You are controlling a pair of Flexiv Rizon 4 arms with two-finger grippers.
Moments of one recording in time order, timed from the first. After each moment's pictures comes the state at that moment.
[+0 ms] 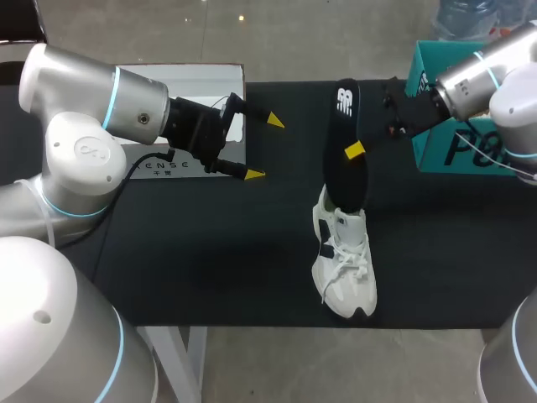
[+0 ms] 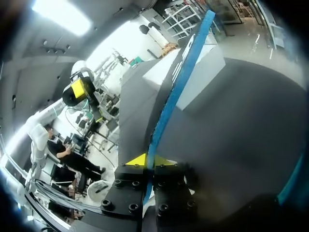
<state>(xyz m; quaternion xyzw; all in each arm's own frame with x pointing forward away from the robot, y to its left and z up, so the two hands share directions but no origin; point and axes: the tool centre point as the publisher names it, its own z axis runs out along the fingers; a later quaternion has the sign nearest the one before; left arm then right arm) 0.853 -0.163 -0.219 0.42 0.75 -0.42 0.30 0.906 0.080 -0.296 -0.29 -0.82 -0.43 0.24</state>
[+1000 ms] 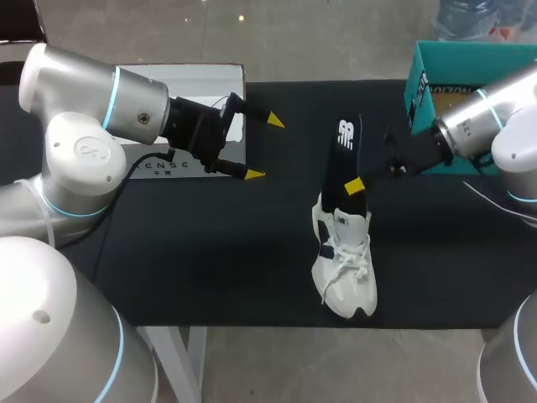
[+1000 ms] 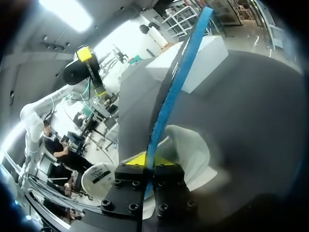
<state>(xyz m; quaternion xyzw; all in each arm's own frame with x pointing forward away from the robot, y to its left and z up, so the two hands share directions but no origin) 0.853 -0.163 -0.219 0.42 0.75 -0.42 0.30 0.841 0.084 -0.331 -0.29 -0.82 -0.43 0.23</state>
